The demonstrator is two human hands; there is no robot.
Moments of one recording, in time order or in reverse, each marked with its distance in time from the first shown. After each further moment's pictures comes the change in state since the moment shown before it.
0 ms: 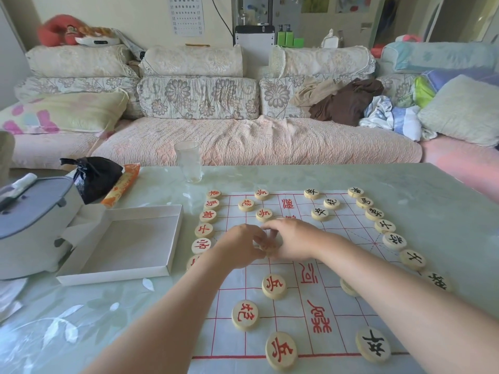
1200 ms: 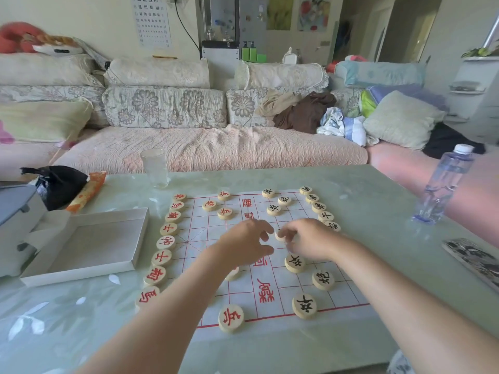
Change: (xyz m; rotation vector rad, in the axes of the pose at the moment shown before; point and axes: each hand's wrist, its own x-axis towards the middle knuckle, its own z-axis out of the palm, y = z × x) left_hand -0.041 0.109 0.021 0.039 -0.018 0.216; right_hand -0.132 0.049 -0.039 0.113 0.108 0.274
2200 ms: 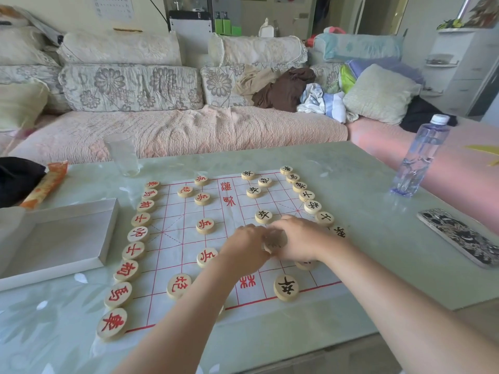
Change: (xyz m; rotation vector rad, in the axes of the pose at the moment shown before) left_hand 0.011 0.010 0.068 0.049 -0.008 0.022; right_hand -0.023 0.021 0.022 -0.077 -0.007 -0.012
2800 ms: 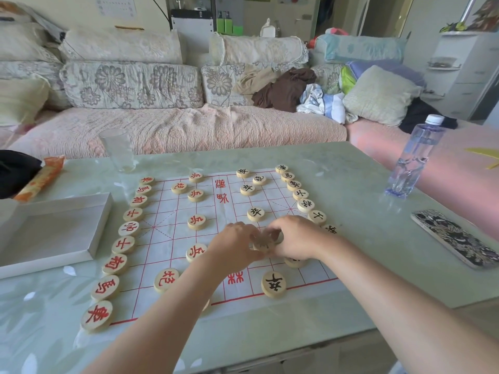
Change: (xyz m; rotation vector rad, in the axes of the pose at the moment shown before) left_hand -0.004 0.001 0.002 0.033 0.015 -0.041; right_hand -0.003 0.013 -0.003 0.031 -0.041 0.003
